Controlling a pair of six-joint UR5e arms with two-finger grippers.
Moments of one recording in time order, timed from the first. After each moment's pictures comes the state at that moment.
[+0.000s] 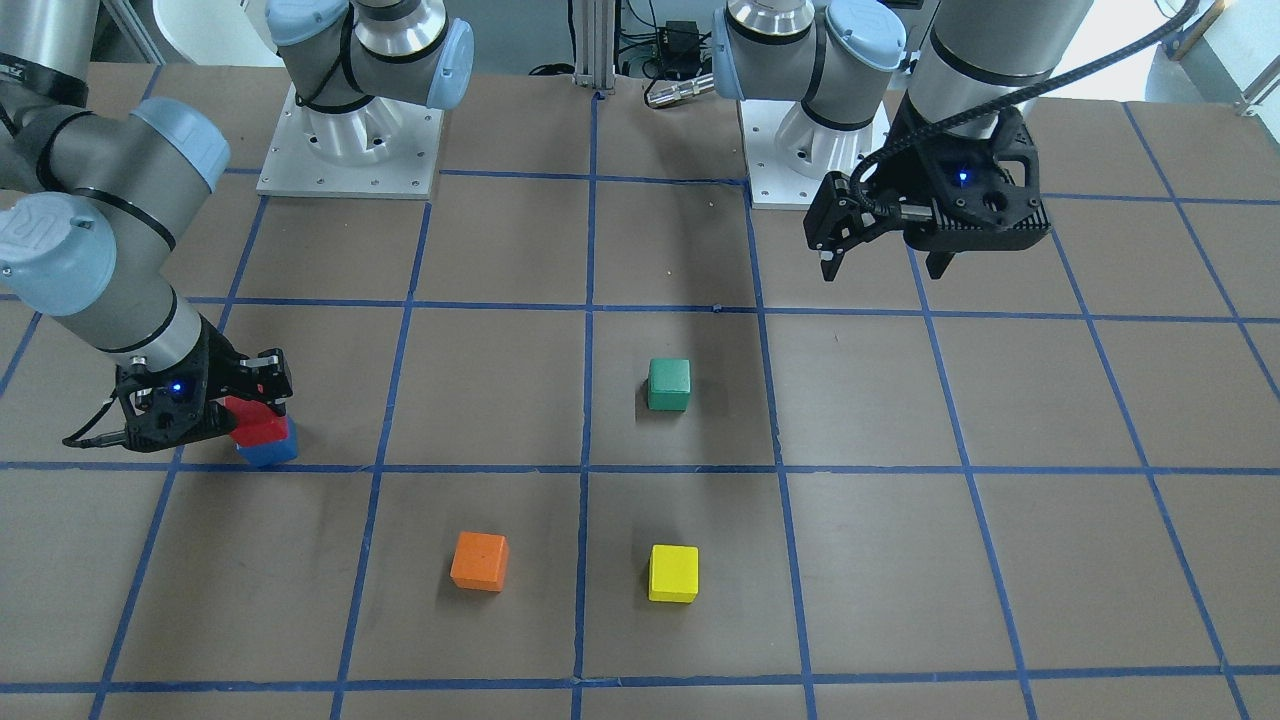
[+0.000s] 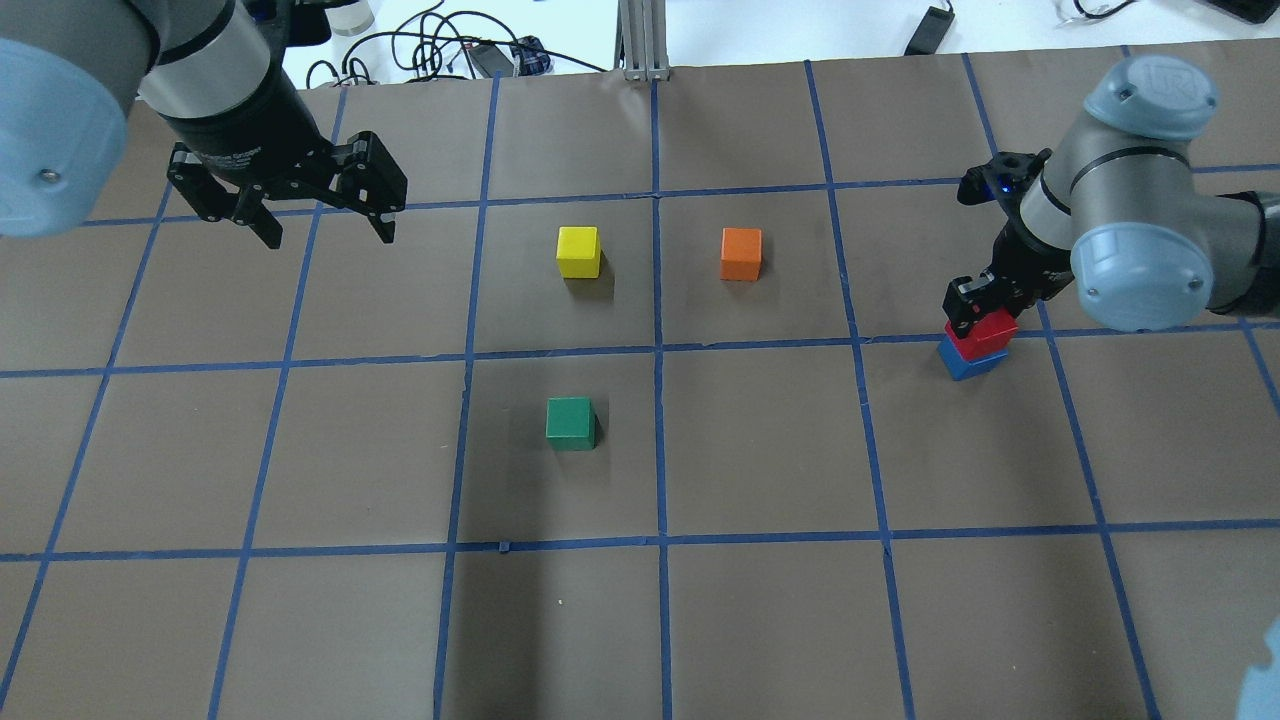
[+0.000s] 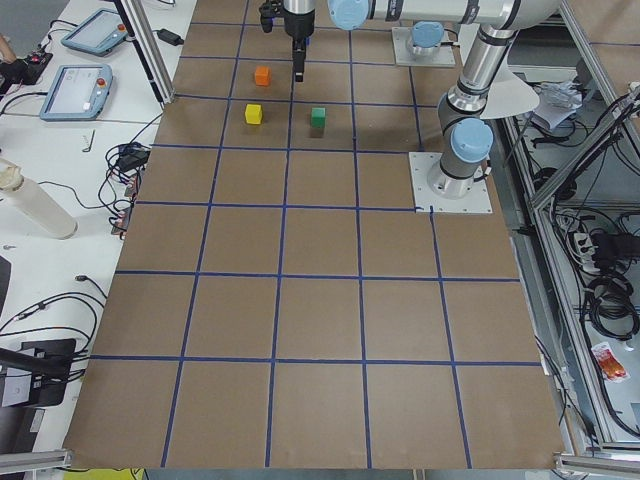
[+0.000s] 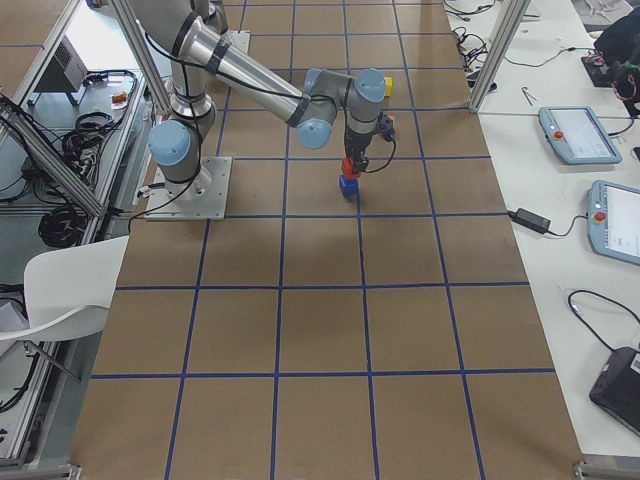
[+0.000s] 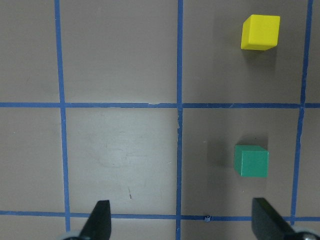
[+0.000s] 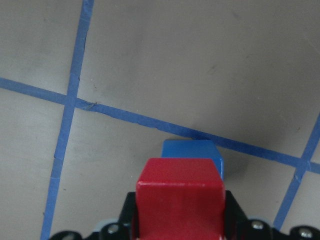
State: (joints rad) left arm -1.57 -1.58 -1.55 -1.55 1.60 -0.03; right arm 1.32 -1.34 1.92 -2.10 -1.55 -0.52
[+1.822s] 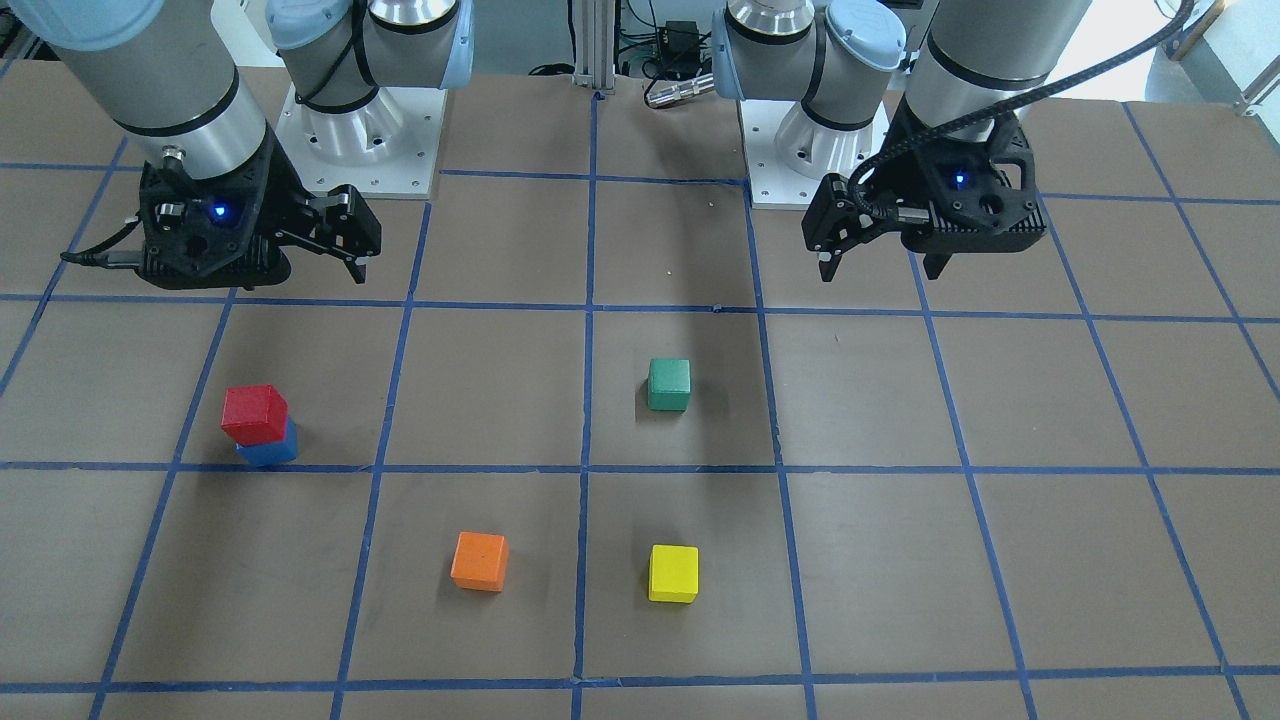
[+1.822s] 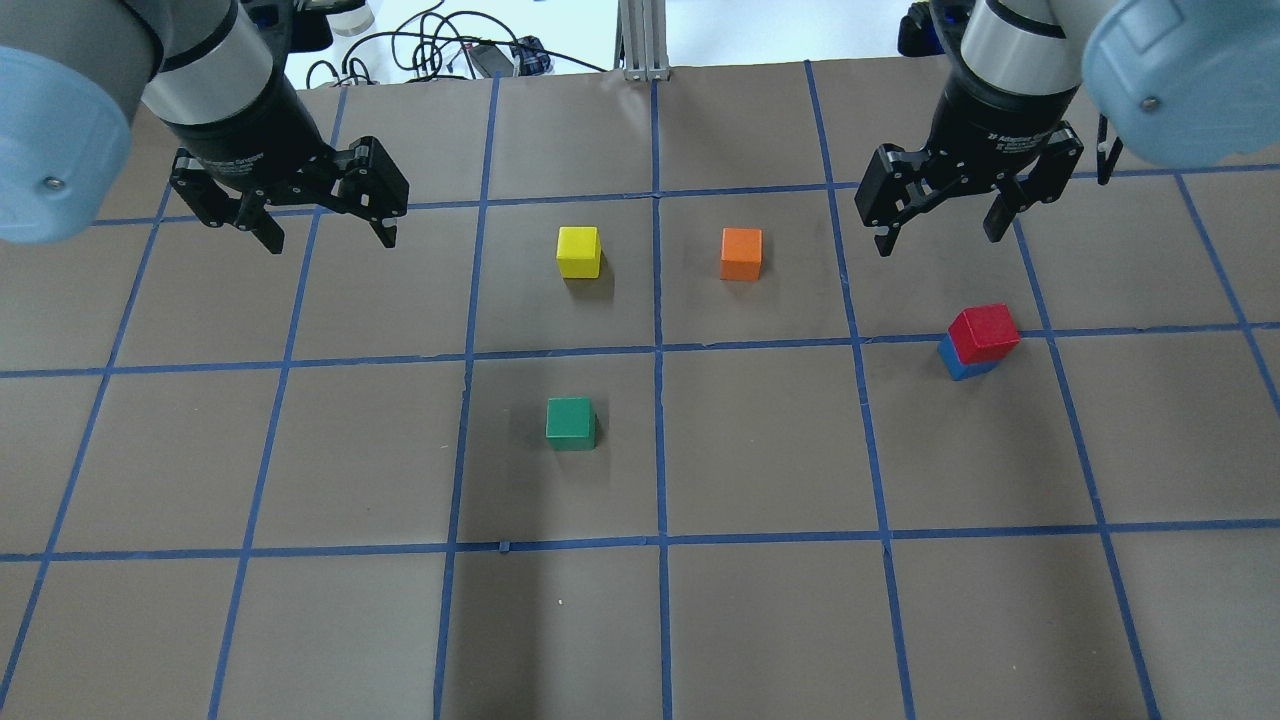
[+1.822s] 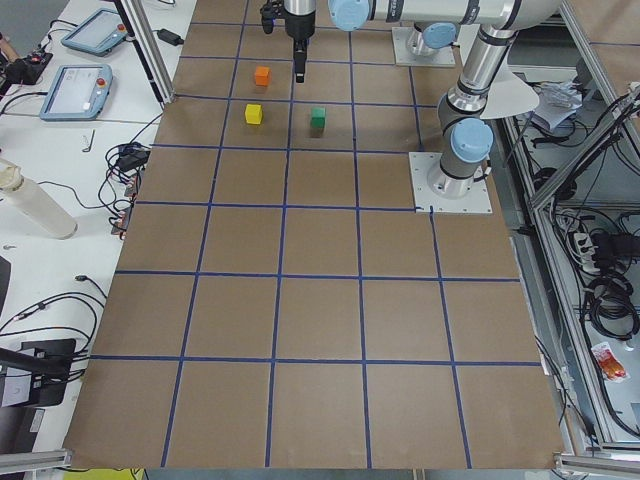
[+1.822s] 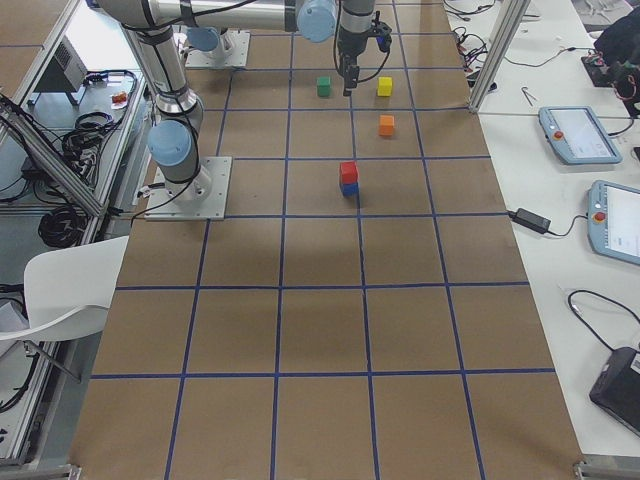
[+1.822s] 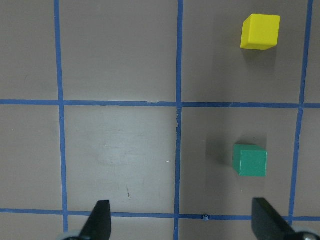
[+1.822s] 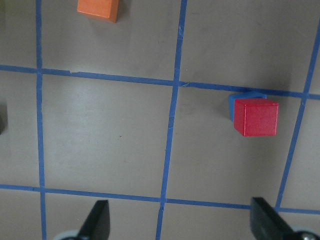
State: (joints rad) left arm -1.57 -1.58 -1.57 -1.54 1.60 -0.03; right arm 1.57 -1.52 1.56 -1.53 -1.57 -0.06
